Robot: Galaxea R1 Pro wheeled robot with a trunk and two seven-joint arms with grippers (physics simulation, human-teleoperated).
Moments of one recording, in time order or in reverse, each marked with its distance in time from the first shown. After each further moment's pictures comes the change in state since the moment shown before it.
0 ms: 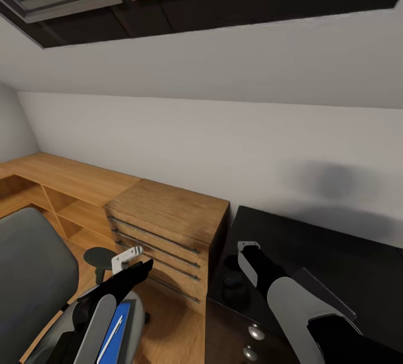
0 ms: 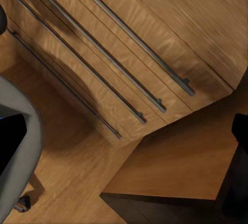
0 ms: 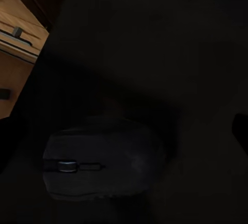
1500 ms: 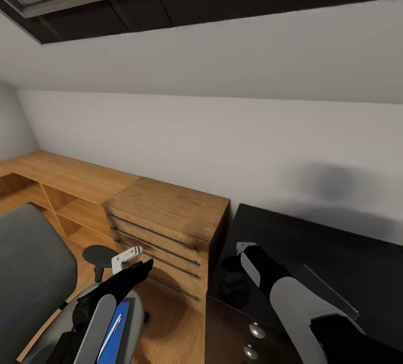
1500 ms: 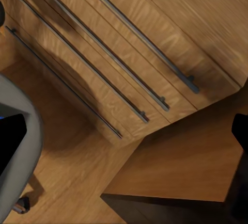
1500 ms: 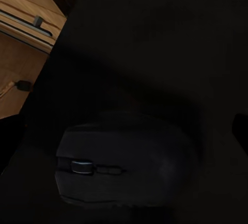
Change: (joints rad) left arm 0.000 0.000 0.000 -0.001 0.000 0.000 0.000; right arm -0.001 -0.016 0.000 0.002 0.001 0.018 0.111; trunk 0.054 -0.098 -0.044
